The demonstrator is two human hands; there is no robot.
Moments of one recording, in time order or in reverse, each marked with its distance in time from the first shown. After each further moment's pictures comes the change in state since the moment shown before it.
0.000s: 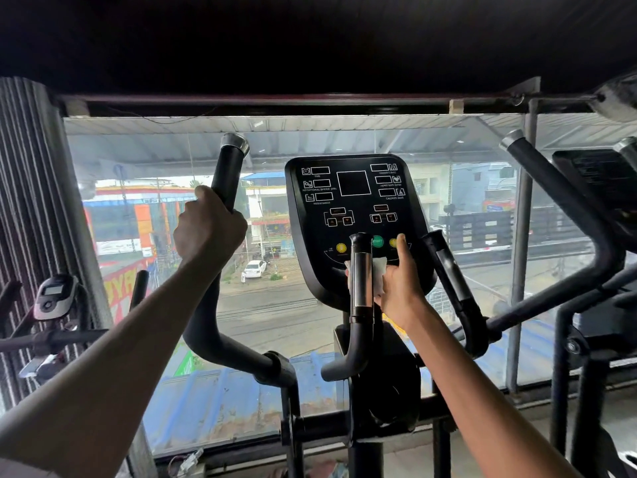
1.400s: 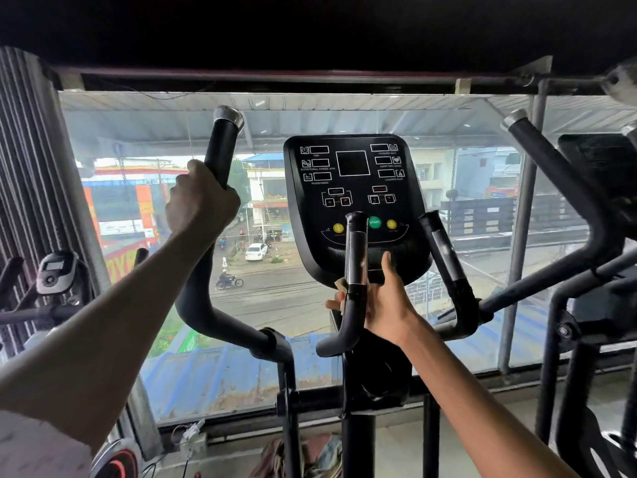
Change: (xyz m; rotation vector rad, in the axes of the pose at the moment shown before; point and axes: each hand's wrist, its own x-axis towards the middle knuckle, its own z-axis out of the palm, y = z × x) left_hand 0.001 -0.004 0.000 -0.020 -0.001 0.023; right_hand -0.012 0.050 -0.020 0.151 -0.236 0.214
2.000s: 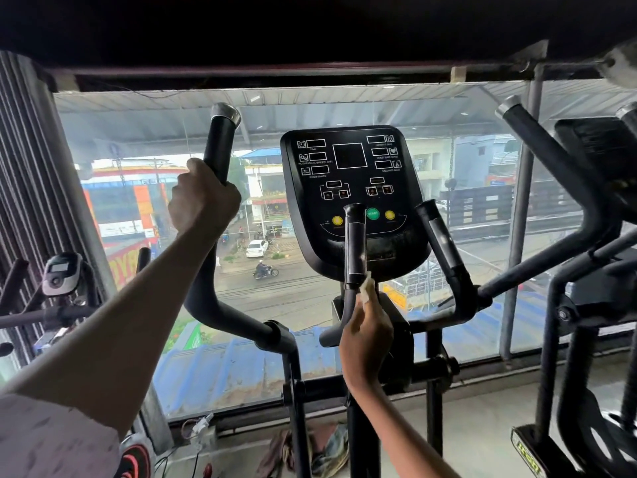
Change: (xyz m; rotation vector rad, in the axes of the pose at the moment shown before) left_hand -0.002 0.002 0.001 0.030 0.027 -0.023; right_hand -0.019 0.109 0.027 -0.920 0.918 -0.986
